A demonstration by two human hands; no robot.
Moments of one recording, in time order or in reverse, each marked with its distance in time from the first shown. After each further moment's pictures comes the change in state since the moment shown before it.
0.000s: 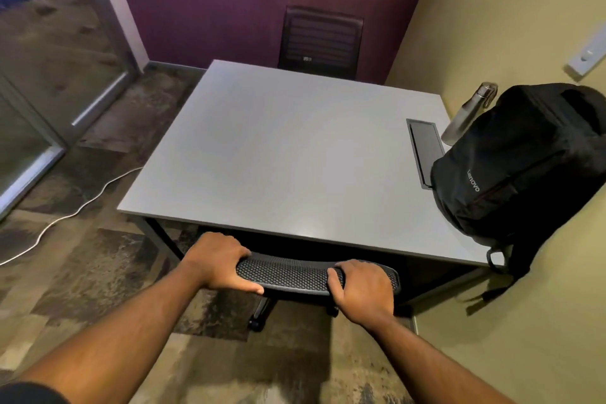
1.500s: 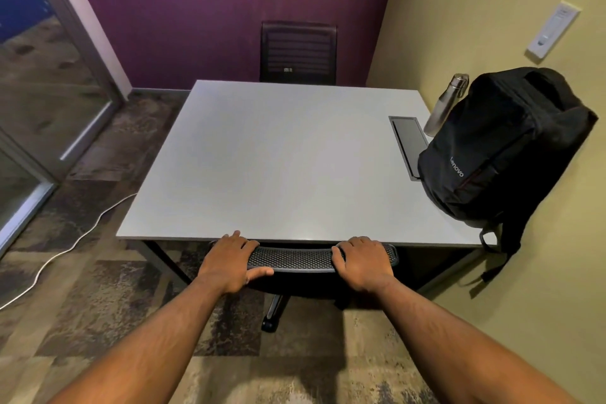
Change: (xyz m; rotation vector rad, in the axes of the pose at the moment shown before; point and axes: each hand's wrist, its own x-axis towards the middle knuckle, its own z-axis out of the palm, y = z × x) left_hand 0.008 0.012 -0.006 -0.158 -0.178 -0.185; right_hand 0.037 0.003 -0.013 -0.046 -0.190 0.038
